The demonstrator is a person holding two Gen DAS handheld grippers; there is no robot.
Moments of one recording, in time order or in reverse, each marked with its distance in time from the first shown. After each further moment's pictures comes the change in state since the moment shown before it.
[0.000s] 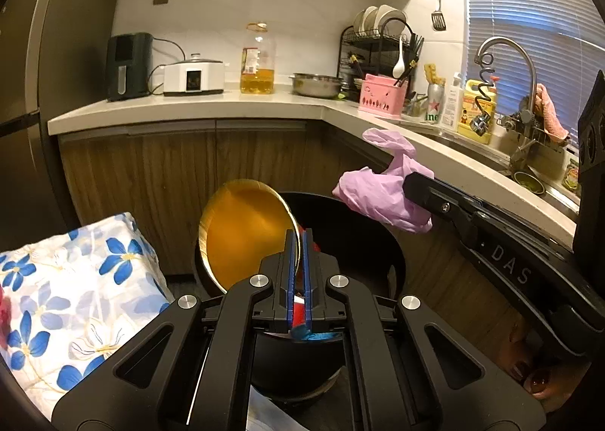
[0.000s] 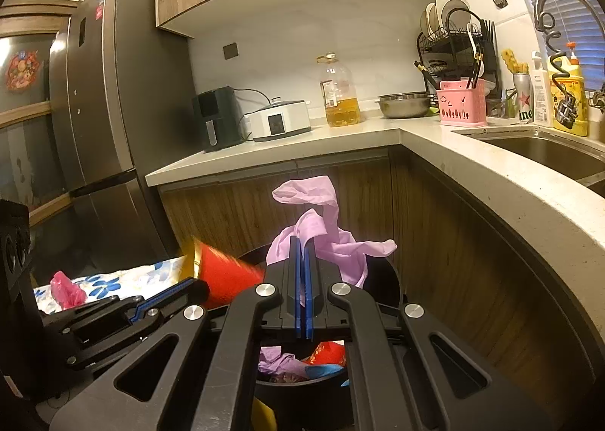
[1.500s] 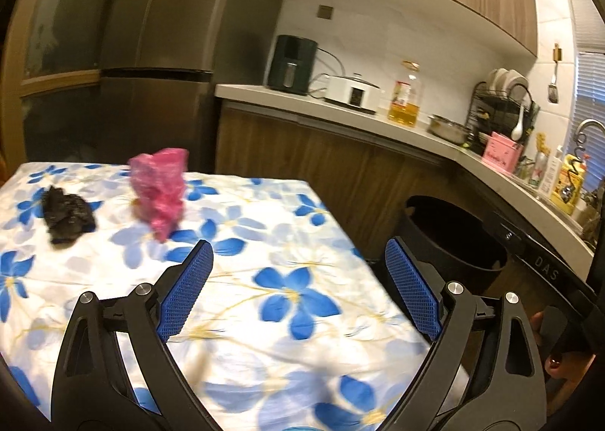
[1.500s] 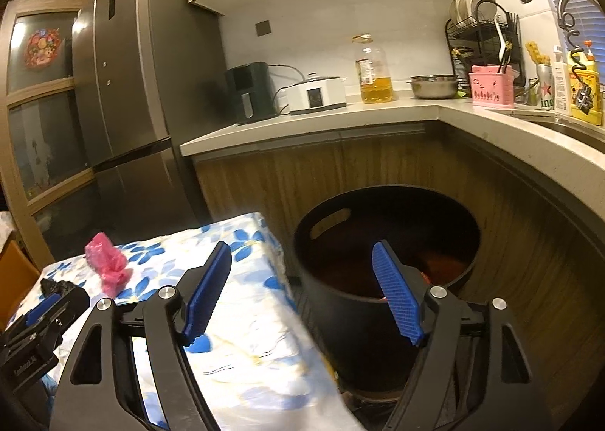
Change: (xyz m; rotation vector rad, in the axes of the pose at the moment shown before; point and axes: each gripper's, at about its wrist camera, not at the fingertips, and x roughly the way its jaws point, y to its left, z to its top) left arm -0.182 0.118 -0.082 -0.307 -0.104 0.443; right arm -0.018 0.089 -0.046 -0.029 0.074 0.069
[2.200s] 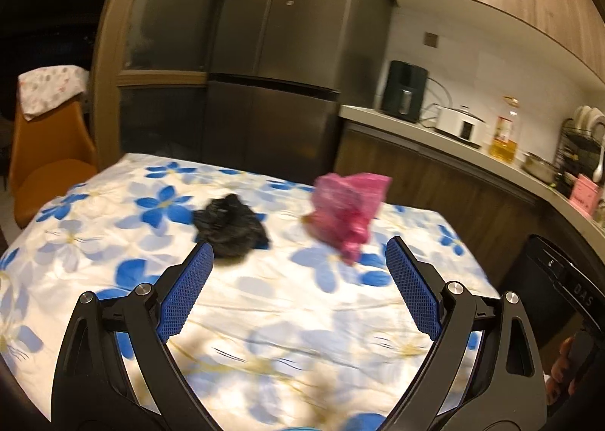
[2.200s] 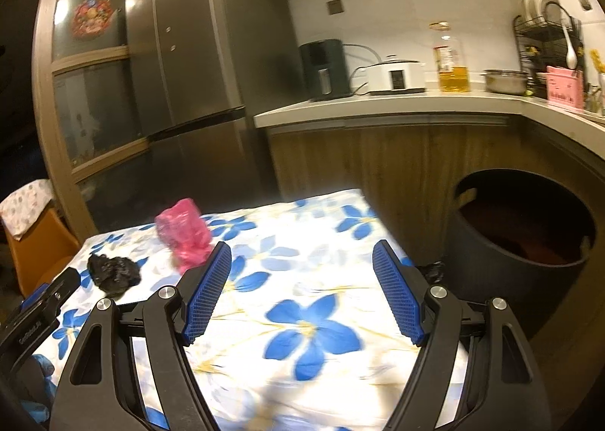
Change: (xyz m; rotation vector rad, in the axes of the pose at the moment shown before) left arm -0.037 0.151 0.007 -0.118 -0.074 0.349; right arm 0.035 0.134 -0.030 -0.085 0.062 0.199
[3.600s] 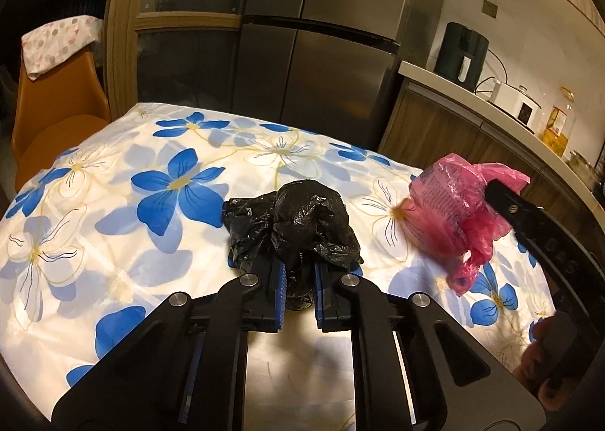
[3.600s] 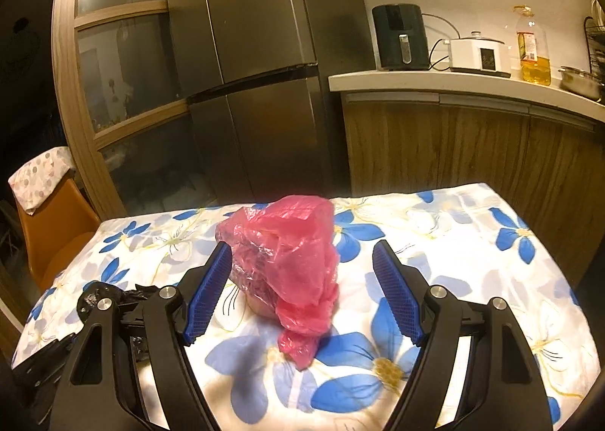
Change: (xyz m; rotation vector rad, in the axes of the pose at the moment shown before) left arm 0.121 0.060 0.011 -0.077 0.204 0.091; right arm 0.151 0.122 0.005 -0.072 0.112 0.143
